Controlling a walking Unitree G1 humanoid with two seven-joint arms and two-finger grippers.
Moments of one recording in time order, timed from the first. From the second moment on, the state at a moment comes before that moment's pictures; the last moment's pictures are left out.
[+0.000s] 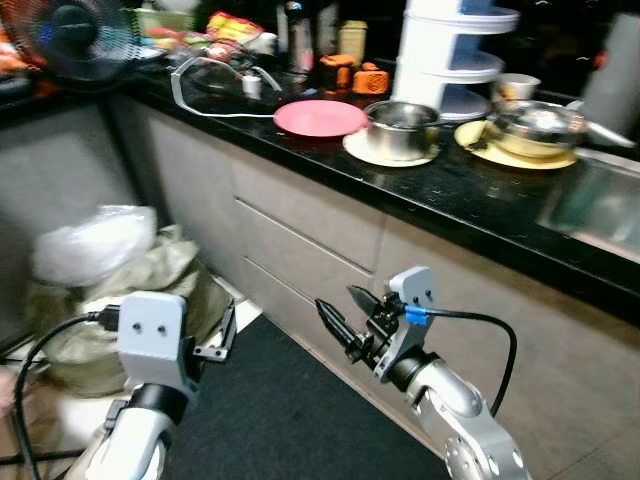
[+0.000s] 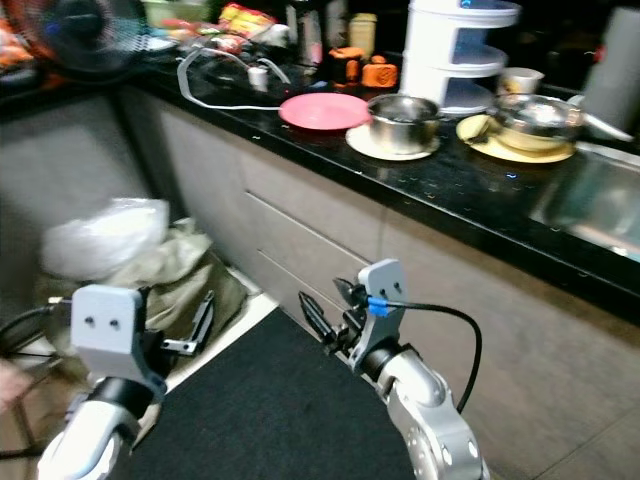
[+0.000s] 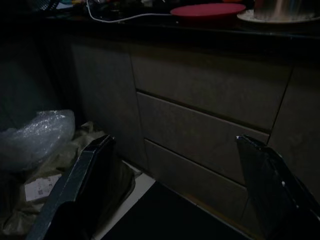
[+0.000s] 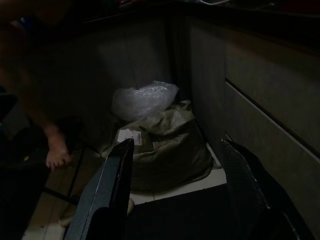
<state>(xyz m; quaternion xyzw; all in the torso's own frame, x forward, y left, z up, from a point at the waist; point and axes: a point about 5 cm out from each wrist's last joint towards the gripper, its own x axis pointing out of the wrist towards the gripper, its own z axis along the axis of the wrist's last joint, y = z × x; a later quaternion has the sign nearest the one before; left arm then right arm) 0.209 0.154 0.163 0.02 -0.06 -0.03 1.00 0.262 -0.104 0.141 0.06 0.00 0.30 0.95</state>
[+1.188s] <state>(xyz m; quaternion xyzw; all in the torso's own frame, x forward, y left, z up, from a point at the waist) 0.210 0.154 0.165 0.02 -0.06 -0.04 1.00 0.255 -0.091 0.143 0.06 -0.01 0.36 0.93</state>
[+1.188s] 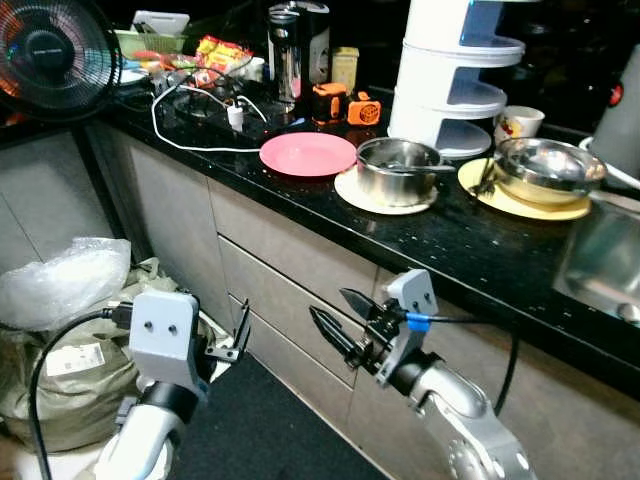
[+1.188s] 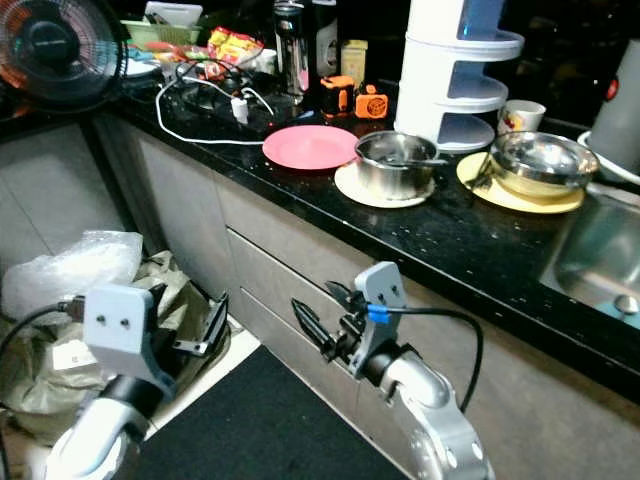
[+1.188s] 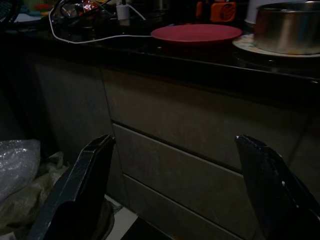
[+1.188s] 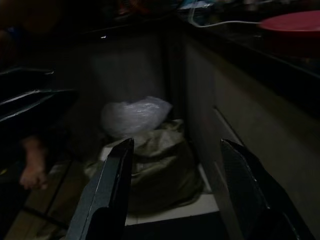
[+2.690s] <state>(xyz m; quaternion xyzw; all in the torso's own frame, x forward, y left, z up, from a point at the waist) 0.211 0.148 0.166 0.02 -0.06 -0.05 1.00 0.257 -0.083 0.164 0.09 -0.05 0.40 0.91</state>
